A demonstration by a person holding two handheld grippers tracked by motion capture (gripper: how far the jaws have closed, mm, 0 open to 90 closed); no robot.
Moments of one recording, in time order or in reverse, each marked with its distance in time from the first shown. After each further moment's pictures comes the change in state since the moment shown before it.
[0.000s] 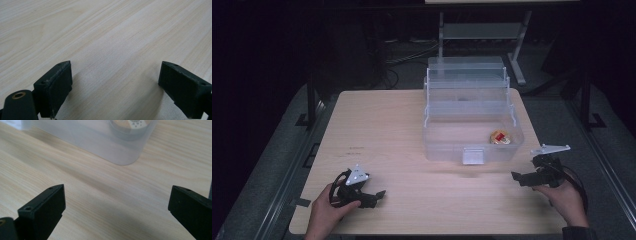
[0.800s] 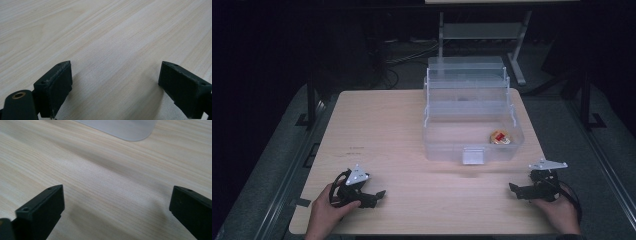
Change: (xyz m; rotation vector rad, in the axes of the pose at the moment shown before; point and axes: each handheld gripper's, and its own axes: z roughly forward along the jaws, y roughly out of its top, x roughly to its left) left arm 0.000 0.000 0.000 0.002 0.001 0.002; right arm 0.010 -0.040 0.020 -0.046 -0.004 0.009
